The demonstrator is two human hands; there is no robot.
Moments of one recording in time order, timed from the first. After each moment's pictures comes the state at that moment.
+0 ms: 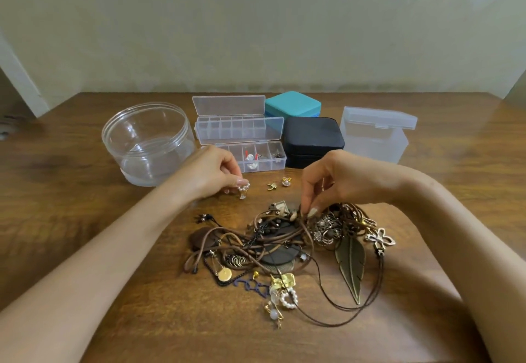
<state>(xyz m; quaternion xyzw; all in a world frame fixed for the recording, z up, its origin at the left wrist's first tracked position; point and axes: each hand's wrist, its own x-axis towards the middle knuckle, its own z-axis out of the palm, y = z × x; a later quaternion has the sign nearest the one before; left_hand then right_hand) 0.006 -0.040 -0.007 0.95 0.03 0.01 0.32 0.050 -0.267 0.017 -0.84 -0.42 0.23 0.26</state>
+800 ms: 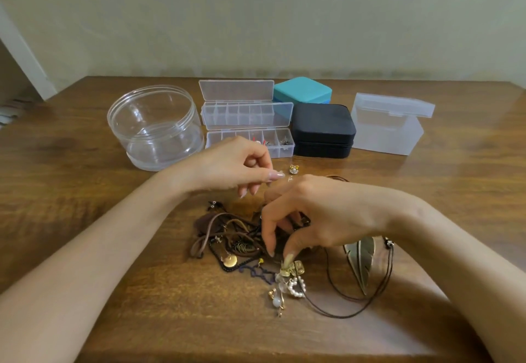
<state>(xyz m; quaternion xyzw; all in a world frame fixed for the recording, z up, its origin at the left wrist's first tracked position) -0.007 -0.055 0.006 0.92 -0.09 -0.09 0.37 -0.002 -0.235 0.016 -0.77 -0.58 0.22 0.15</state>
